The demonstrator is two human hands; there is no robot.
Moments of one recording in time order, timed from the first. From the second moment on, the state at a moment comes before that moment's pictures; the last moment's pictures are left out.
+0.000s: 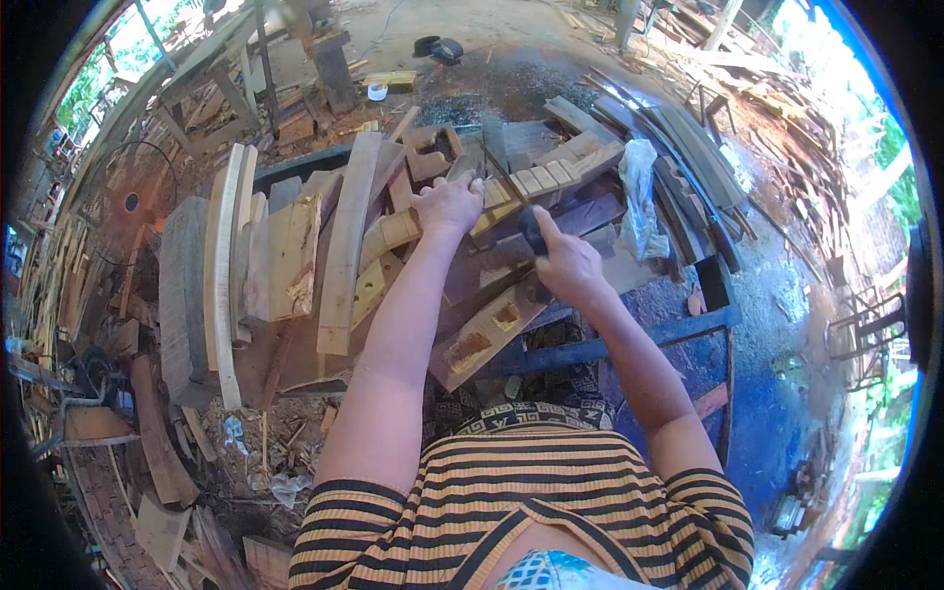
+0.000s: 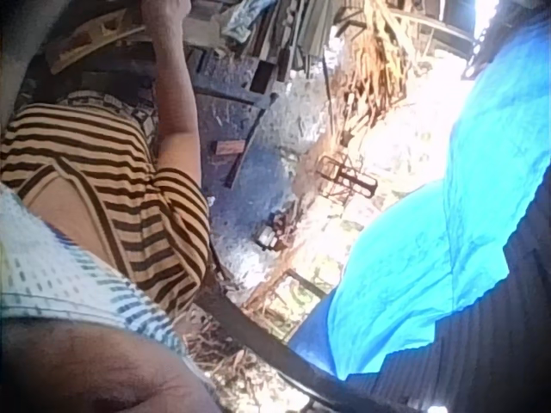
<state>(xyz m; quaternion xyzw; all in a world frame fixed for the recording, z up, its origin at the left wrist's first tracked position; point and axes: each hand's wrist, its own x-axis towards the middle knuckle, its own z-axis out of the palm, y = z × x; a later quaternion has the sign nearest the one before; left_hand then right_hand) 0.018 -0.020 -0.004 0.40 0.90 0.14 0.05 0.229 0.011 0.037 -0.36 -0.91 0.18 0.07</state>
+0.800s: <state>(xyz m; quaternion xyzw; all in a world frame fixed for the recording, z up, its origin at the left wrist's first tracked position) 0.017 -0.023 -0.002 0.39 0.91 0.15 0.05 0.300 -0.024 0.050 -0.36 -0.92 0.18 0.04</state>
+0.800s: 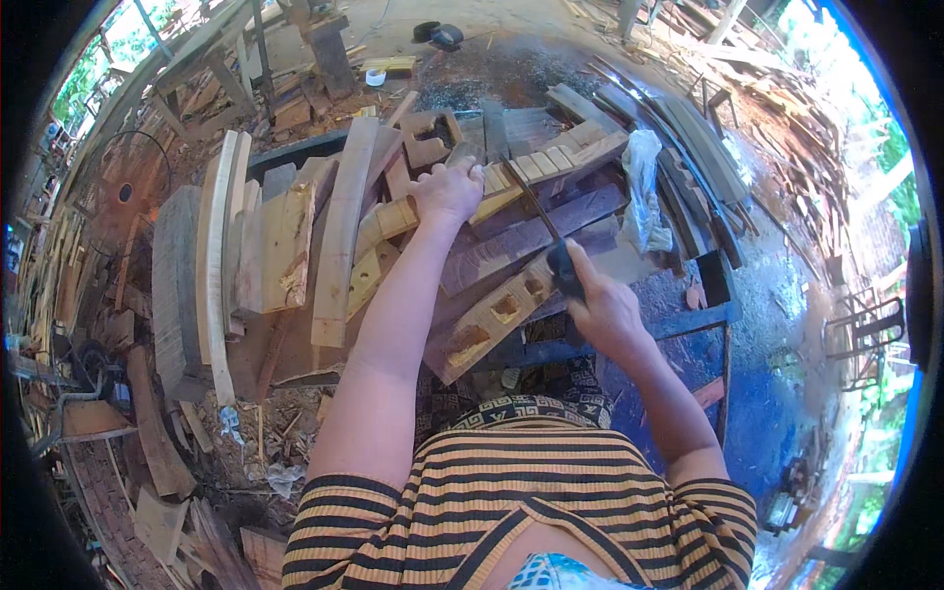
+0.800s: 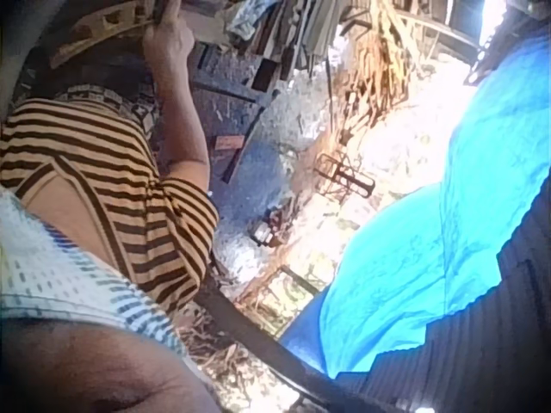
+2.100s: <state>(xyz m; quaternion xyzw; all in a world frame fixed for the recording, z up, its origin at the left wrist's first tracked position) 0.018 -0.020 0.001 0.40 0.91 0.13 0.05 0.273 -0.005 0.035 -0.35 -0.92 0.18 0.06</state>
